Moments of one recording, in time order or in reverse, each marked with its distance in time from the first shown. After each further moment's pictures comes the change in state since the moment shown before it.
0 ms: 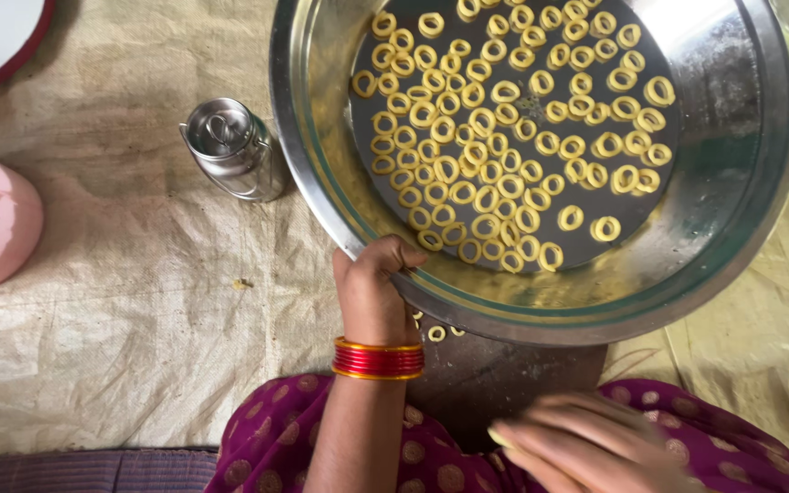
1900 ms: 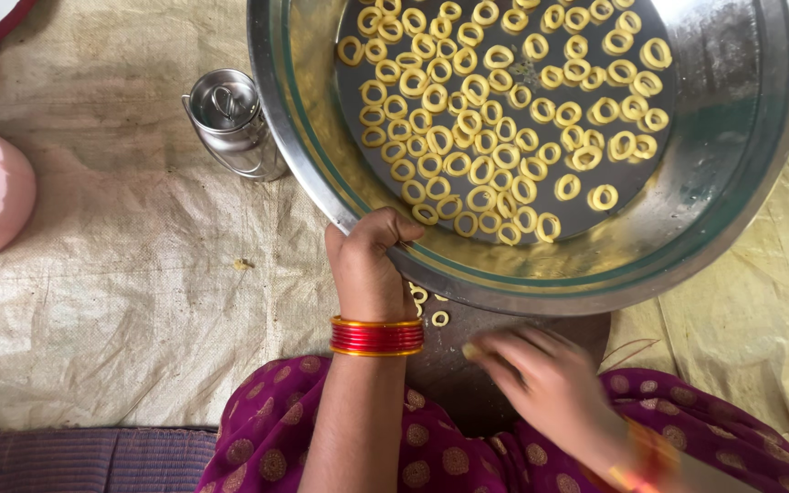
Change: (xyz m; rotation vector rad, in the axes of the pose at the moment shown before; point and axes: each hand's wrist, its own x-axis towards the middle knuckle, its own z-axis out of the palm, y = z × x) left_hand -0.011 -0.001 -0.002 -0.033 -0.092 0.140; right_hand -0.012 0.034 0.058 -0.026 -0.051 0.162
